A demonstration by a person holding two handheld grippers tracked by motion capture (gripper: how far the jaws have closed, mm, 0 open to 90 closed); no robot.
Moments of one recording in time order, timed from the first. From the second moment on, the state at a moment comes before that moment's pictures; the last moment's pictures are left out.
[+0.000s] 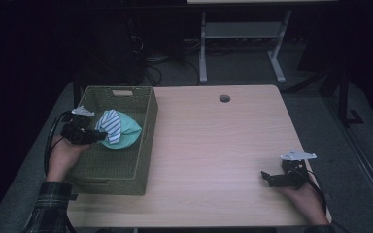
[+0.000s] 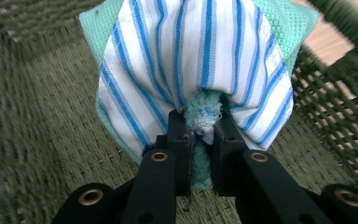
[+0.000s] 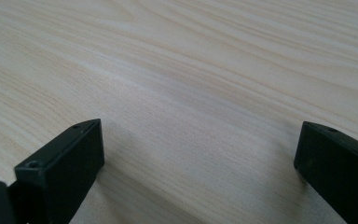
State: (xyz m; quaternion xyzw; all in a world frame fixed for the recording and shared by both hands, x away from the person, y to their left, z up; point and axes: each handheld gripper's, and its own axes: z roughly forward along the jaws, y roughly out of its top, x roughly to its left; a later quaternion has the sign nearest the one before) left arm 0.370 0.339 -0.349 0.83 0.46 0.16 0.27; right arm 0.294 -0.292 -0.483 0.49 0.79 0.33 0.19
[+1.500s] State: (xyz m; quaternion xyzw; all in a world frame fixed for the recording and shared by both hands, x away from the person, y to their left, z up) left arm 0.368 0.300 -0.346 0.84 0.41 0.14 0.33; right arm 0.294 -0.292 -0.483 0.49 0.79 0.33 0.19
